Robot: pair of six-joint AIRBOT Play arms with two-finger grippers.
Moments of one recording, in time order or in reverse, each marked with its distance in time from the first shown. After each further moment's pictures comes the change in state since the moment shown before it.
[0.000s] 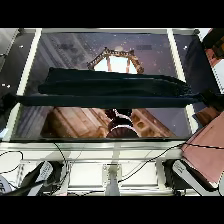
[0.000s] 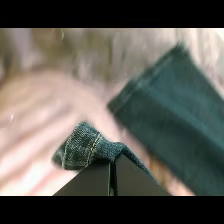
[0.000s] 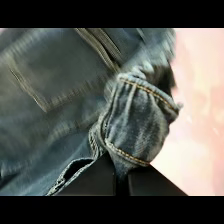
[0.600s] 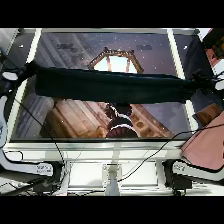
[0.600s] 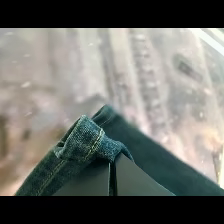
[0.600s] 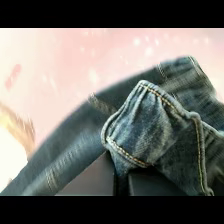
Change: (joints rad) left arm -0.343 -0.638 0.565 0.000 0.207 -0.080; right arm 0.162 -0.331 0.130 0.012 -0.477 0.298
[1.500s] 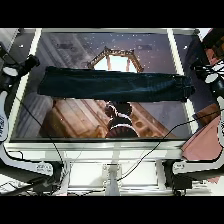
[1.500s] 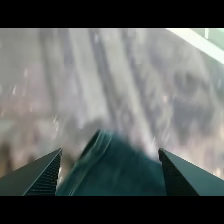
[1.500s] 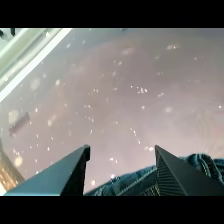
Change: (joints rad) left arm 0.051 -0.039 0.090 0.075 -0.094 -0.021; right arm 0.067 -0.159 0.129 0.043 -0.286 -0.171
